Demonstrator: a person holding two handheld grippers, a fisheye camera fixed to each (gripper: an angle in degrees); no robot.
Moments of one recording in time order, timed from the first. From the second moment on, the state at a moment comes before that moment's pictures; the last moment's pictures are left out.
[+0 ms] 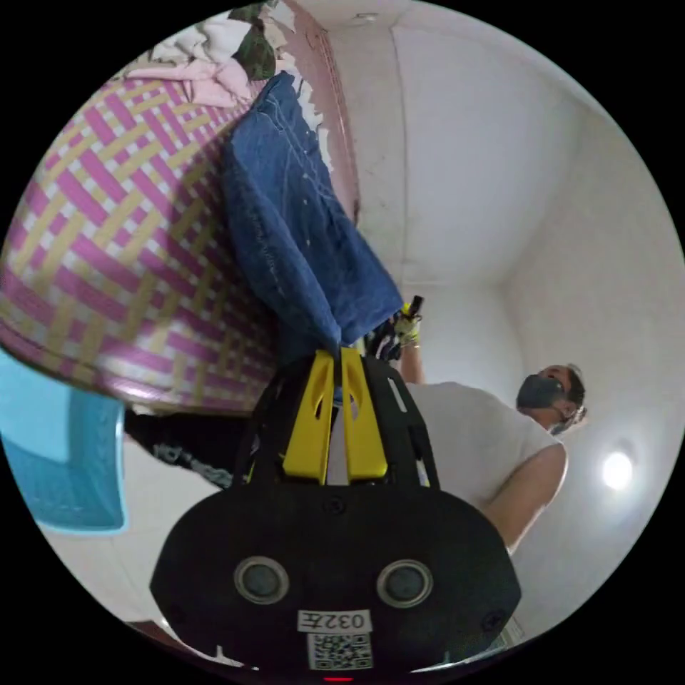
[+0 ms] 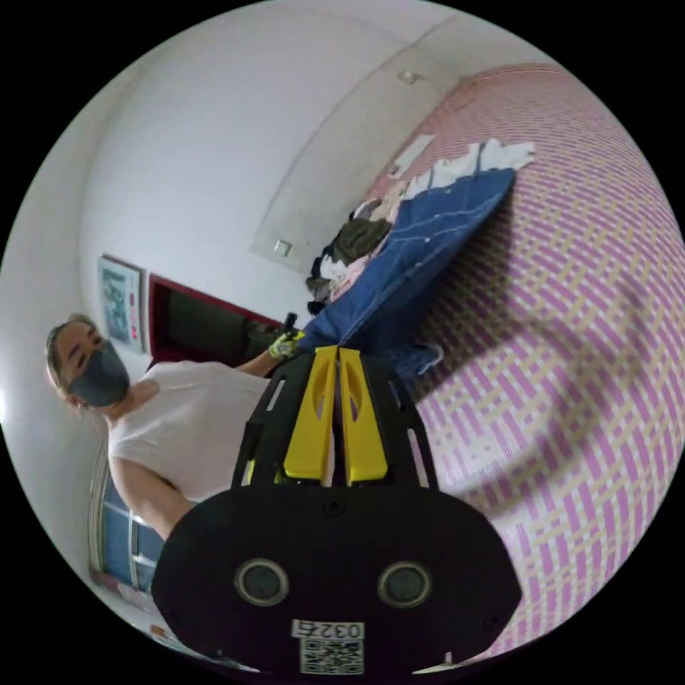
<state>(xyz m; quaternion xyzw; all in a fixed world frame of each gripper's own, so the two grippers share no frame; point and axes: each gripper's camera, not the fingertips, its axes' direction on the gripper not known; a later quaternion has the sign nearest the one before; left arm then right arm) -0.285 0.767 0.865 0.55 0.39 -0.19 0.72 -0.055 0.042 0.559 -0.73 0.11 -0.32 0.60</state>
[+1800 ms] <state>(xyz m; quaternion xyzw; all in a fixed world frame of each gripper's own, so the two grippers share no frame) -0.229 0.682 0.763 0.53 0.10 -0.47 0.70 0.073 -0.004 0.215 -0.35 0.25 -0.23 0.87</state>
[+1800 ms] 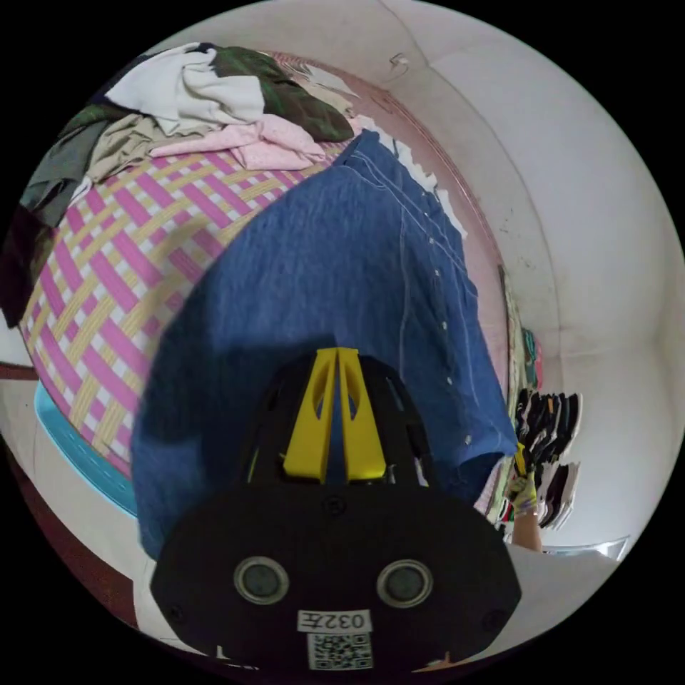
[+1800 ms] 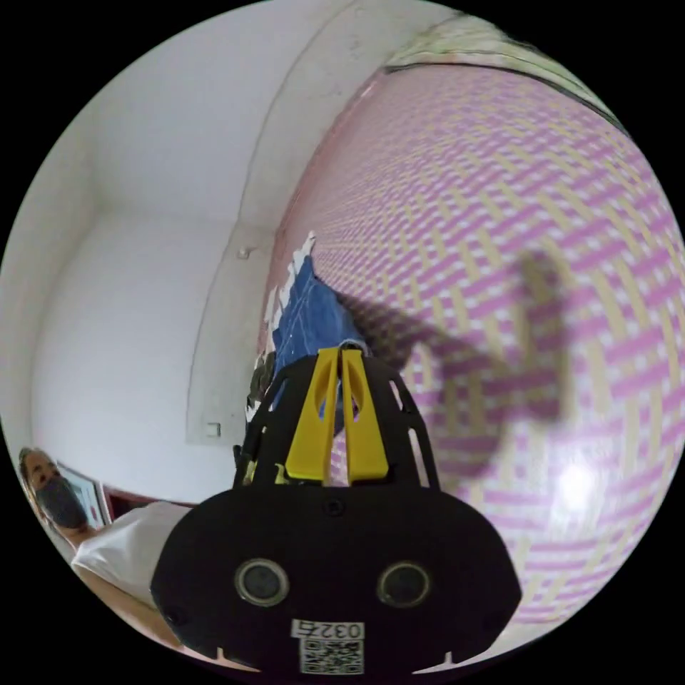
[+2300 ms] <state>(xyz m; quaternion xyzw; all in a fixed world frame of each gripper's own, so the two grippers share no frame) -0.249 0.491 0.686 0.46 0.10 -0.32 0.82 0.122 0.025 -0.125 -0.10 0.33 -0.10 0.93</state>
